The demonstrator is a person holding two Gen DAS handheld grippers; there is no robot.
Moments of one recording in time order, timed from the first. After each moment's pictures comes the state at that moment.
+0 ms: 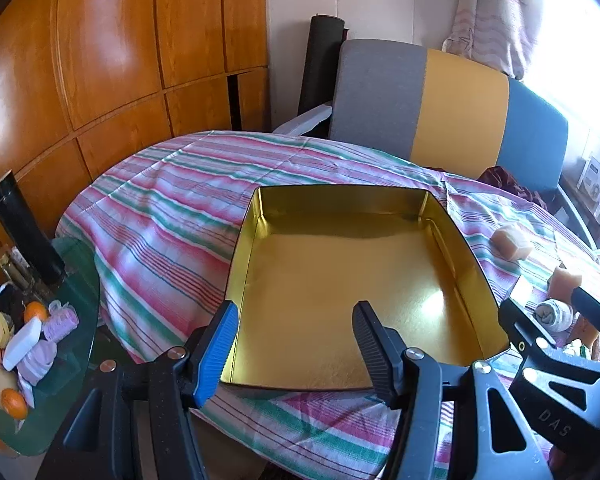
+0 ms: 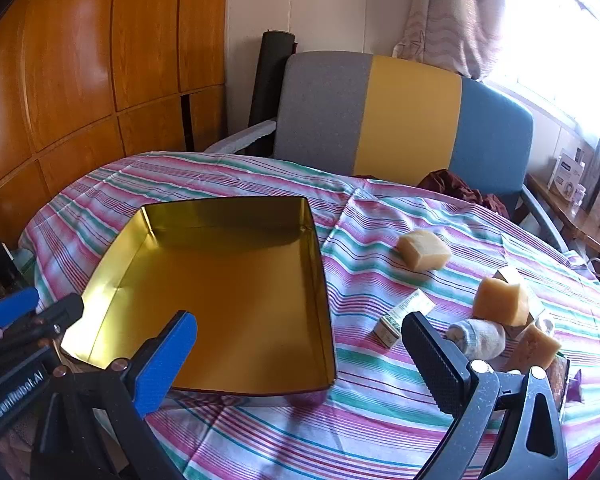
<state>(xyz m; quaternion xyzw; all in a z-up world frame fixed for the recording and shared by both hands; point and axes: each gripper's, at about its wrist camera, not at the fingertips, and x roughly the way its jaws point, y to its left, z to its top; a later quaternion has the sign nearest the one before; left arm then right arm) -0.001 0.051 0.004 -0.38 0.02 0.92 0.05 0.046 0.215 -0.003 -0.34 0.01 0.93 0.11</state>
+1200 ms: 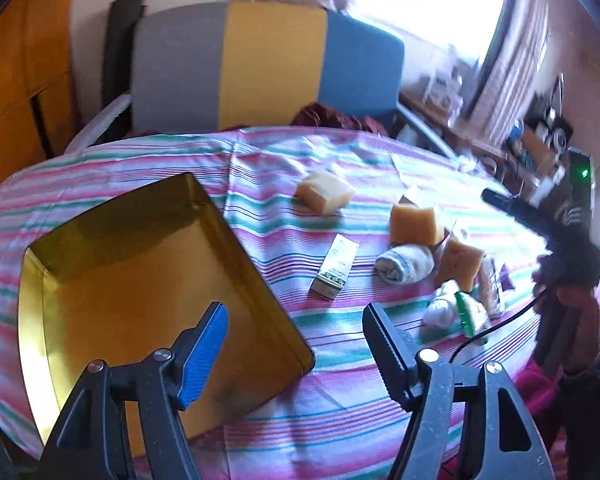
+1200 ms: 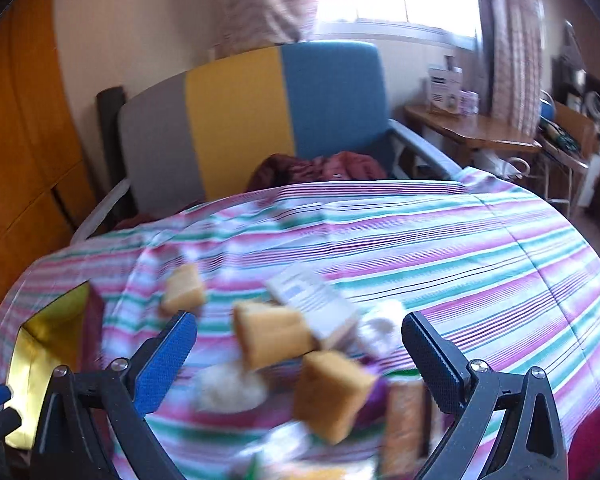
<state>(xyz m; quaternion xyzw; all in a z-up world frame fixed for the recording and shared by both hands) -0.016 0.211 0.009 -0.43 0.10 0.82 0.36 0.118 0.502 0.005 -0.30 0.18 0.89 0.29</state>
